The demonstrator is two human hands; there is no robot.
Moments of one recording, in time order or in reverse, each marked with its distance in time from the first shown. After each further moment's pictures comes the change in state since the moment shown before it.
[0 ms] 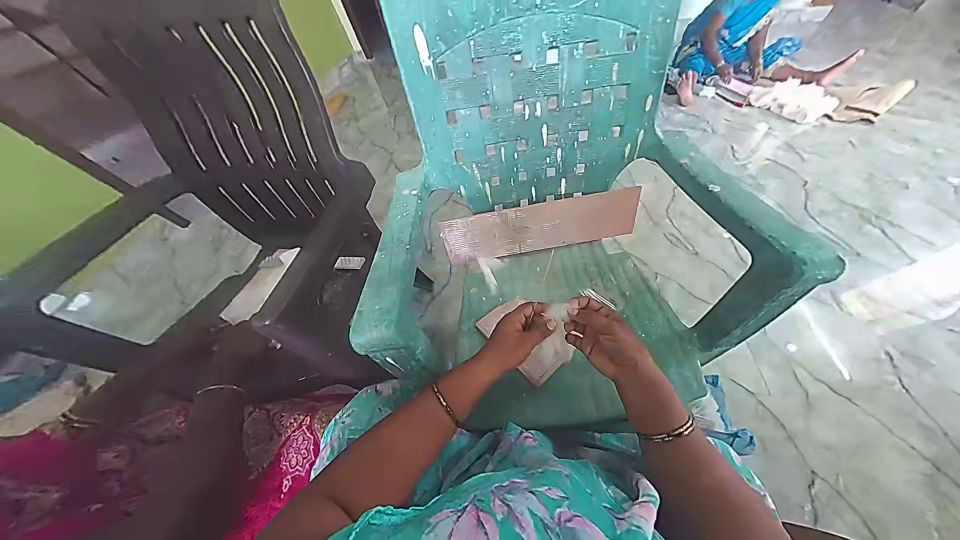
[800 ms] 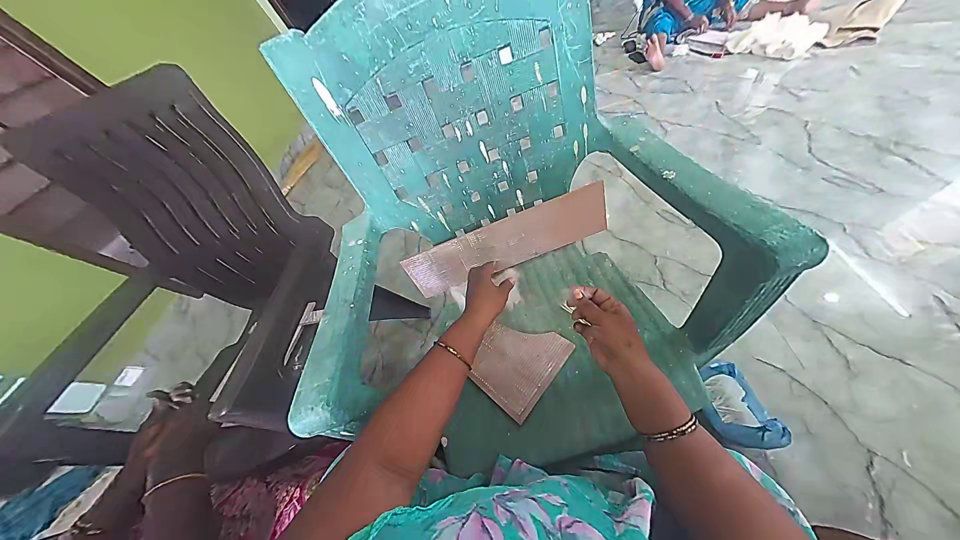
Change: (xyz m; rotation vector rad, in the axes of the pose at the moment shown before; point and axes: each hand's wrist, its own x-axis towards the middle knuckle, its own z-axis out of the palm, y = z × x) left_hand 0.140 0.011 -0.017 0.644 0.290 -0.130; right_hand 0.037 -0.021 -0.038 0.002 0.297 -0.164
